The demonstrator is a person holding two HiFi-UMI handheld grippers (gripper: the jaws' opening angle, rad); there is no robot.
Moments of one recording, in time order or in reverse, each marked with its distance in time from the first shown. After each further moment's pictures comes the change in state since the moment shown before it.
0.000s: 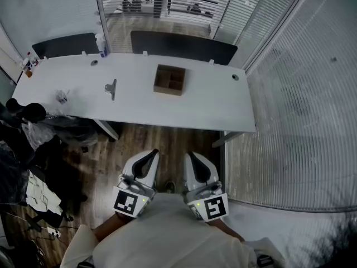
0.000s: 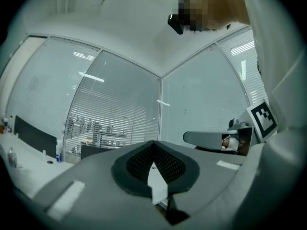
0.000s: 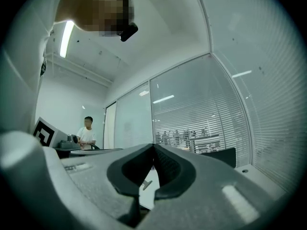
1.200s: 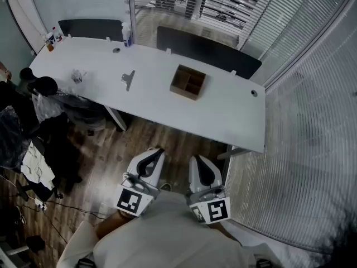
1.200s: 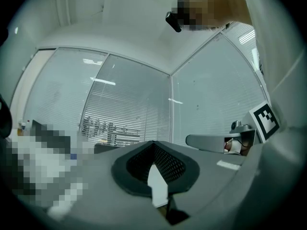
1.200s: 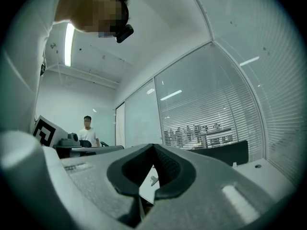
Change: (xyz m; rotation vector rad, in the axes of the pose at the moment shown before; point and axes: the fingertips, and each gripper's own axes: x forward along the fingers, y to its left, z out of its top) left arm 0.017 -0.006 -0.019 0.020 -0.002 0.179; right arm 0.008 -0.027 -0.018 0.087 0.018 0.155
